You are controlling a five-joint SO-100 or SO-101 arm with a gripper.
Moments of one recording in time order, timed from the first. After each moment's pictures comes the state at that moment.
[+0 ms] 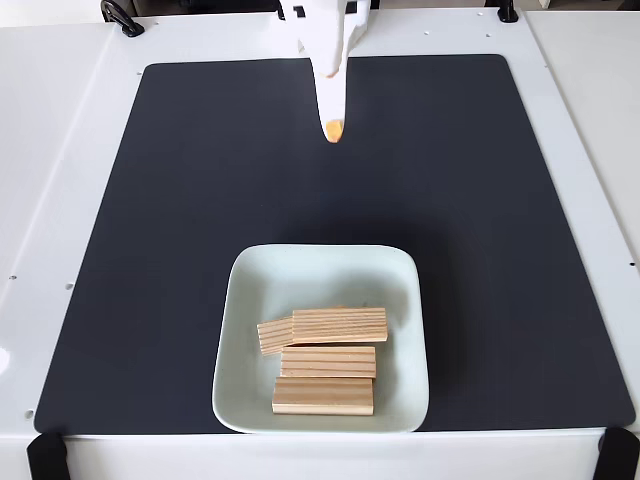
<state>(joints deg) -11.5 107.5 106.4 22.9 6.6</state>
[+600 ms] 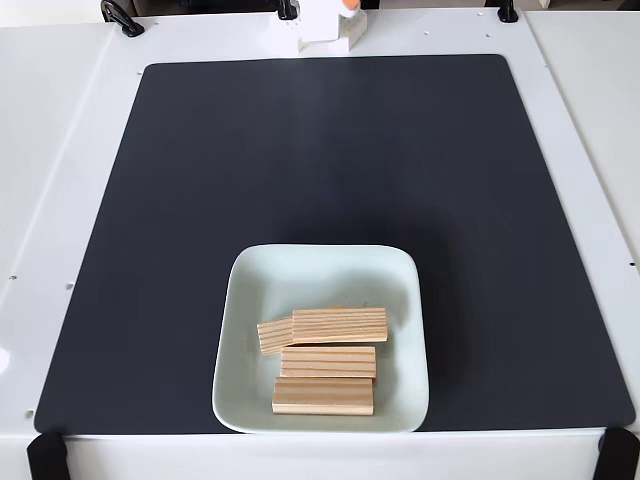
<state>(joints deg) -14.0 152.2 155.8 -10.6 6.6</state>
